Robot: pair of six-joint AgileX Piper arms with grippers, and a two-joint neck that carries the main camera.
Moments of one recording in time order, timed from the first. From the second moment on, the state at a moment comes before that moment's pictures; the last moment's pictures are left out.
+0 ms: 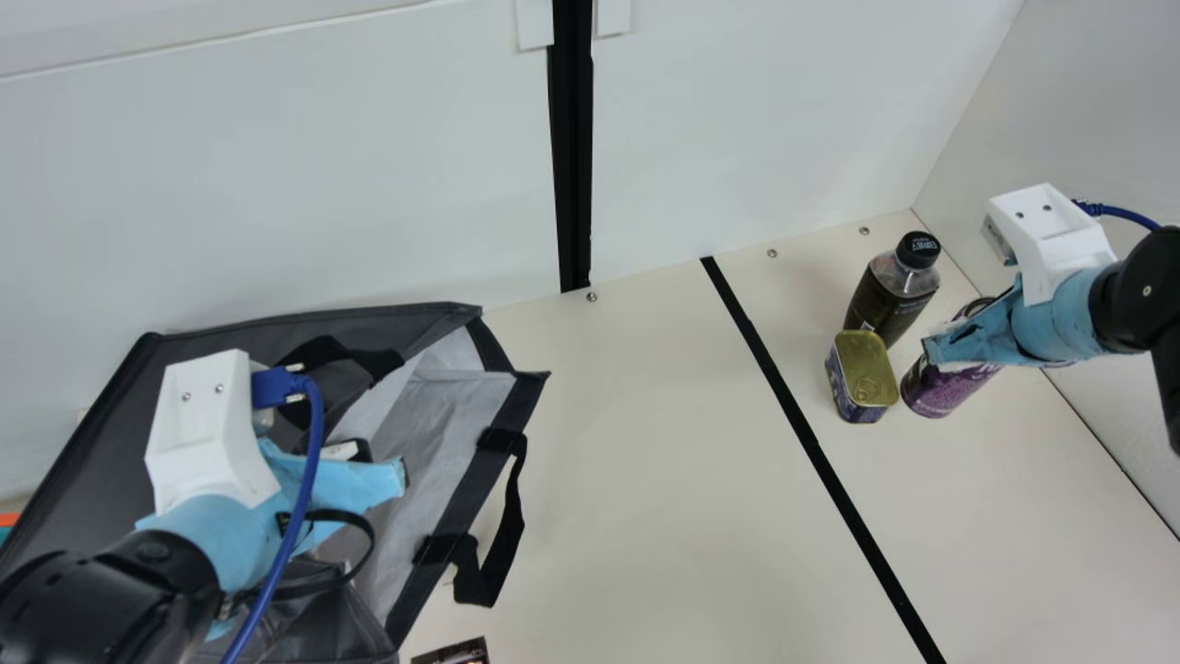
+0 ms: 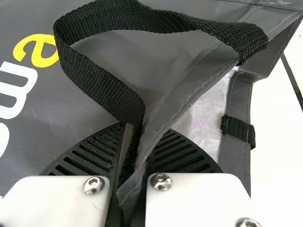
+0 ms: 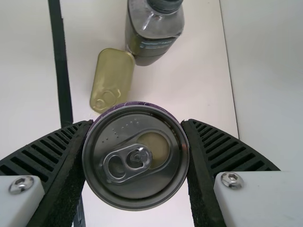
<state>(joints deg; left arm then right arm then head) -38.6 86.9 -78.9 11.3 45.7 -36.1 -31.9 84.2 -81.6 4.0 58.5 -30.2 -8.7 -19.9</state>
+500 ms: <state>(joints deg) -38.6 86.9 -78.9 11.3 45.7 -36.1 -26.2 76.6 -78.1 2.3 60.6 -26.9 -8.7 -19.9</state>
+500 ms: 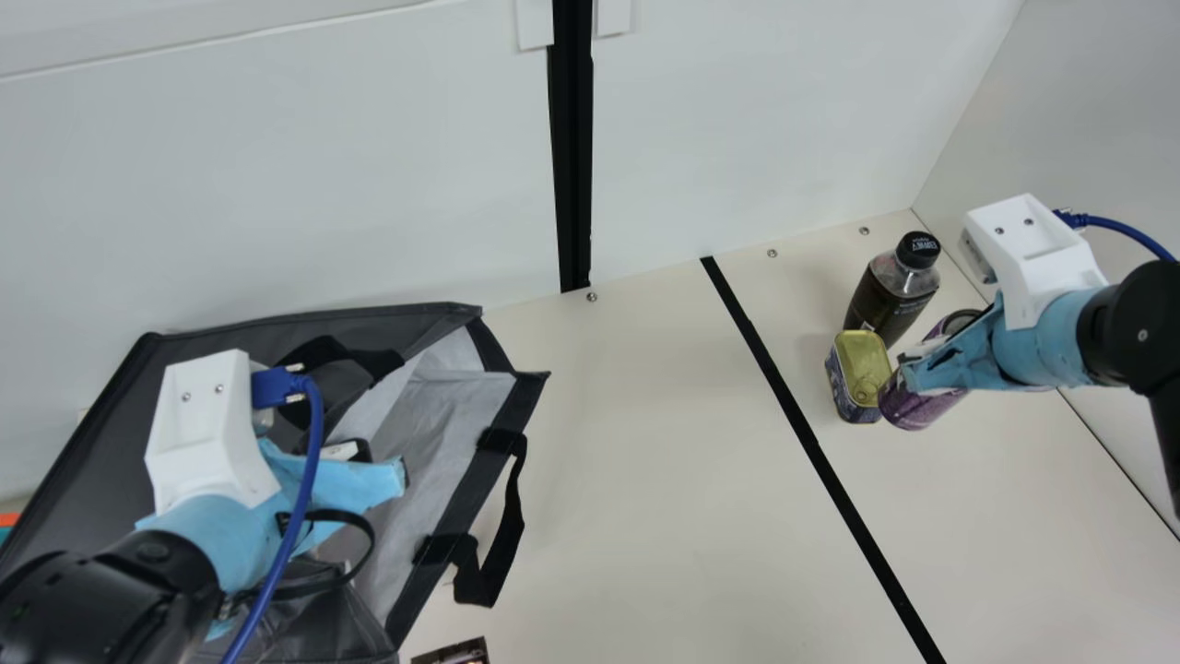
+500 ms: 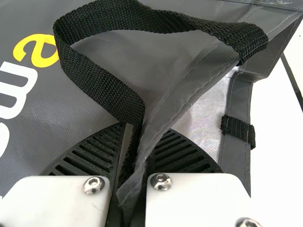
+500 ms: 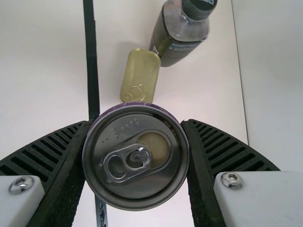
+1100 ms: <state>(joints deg) -38.6 86.9 -78.9 11.3 45.7 -36.1 -13.9 72.9 -76.6 -1.8 62.0 -19.8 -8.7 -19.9</state>
